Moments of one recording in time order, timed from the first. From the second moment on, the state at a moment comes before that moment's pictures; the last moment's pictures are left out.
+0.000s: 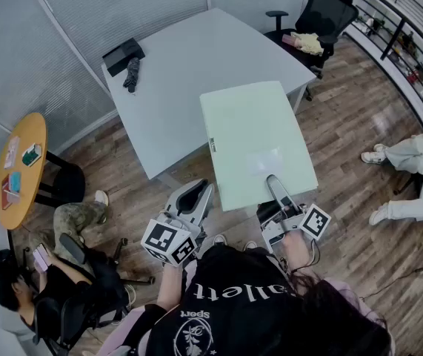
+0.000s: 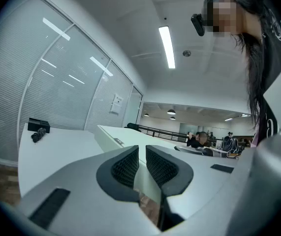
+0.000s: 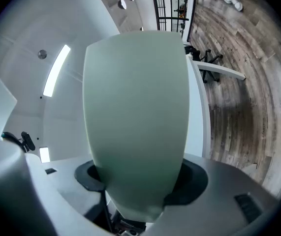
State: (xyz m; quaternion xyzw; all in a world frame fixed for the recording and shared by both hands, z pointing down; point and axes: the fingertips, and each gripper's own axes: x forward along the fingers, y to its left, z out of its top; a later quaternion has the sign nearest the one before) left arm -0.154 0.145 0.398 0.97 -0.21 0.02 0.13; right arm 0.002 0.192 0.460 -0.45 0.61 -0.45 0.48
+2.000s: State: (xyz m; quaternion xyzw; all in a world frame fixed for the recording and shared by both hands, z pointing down) left arm -0.049 0.097 0.426 0.97 -0.18 0.06 0.11; right arm 0.098 0.148 0.480 -0.45 0.61 -0.45 0.47
